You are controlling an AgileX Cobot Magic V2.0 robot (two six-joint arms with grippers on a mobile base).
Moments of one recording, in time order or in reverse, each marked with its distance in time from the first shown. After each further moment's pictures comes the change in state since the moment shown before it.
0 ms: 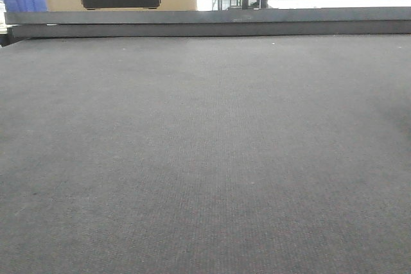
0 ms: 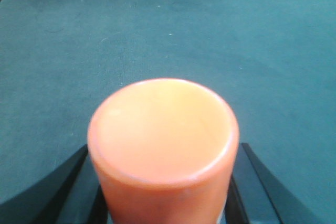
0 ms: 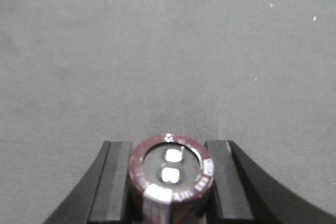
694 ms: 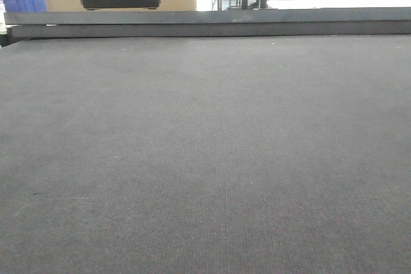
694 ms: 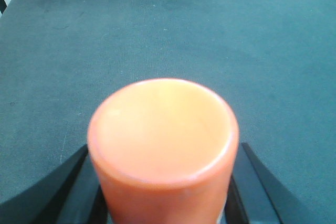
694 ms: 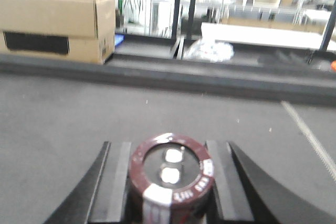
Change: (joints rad) left arm 0.000 -0.192 0.000 0.000 0.184 0.000; right arm 0.000 -0.548 0.000 0.004 0.119 0.000
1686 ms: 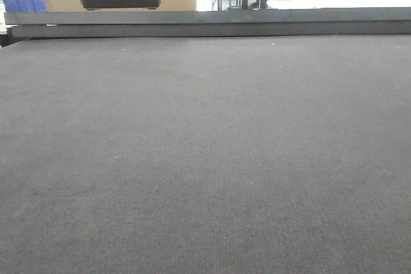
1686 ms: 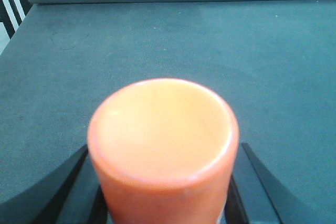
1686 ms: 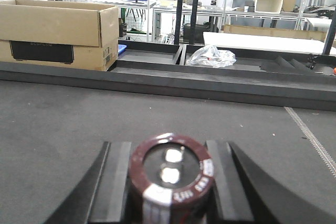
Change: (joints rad) left arm 0.000 -0.113 0.000 0.000 0.032 0.000; right arm 0.000 -0.013 0.000 0.016 0.004 0.000
